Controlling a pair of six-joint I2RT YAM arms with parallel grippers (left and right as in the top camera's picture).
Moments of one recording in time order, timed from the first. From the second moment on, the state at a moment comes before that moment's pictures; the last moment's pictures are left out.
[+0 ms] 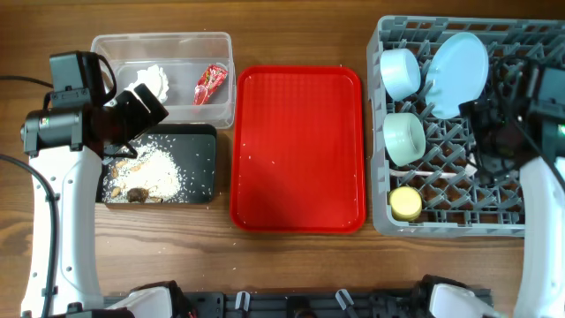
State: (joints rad) left arm 0.14 1.40 1.36 -1.07 0.08 -0.52; right arm -0.24 1.29 1.30 -1.14 0.00 1.00
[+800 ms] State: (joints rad) left arm 0.14 1.40 1.36 -1.07 0.08 -0.52; right arm -0.24 0.81 1.31 -1.23 -0.38 0.26
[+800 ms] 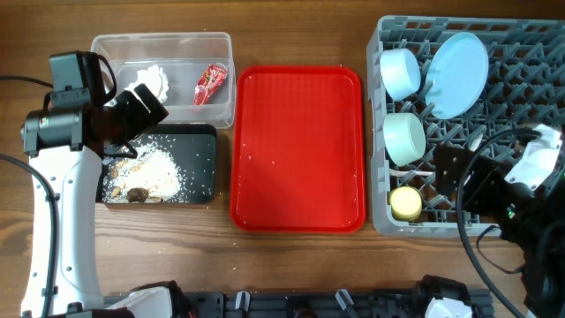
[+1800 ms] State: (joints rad) left arm 0.14 1.40 1.36 -1.07 0.08 -0.52; right arm 0.03 0.27 0.36 -0.28 -0.19 0.10
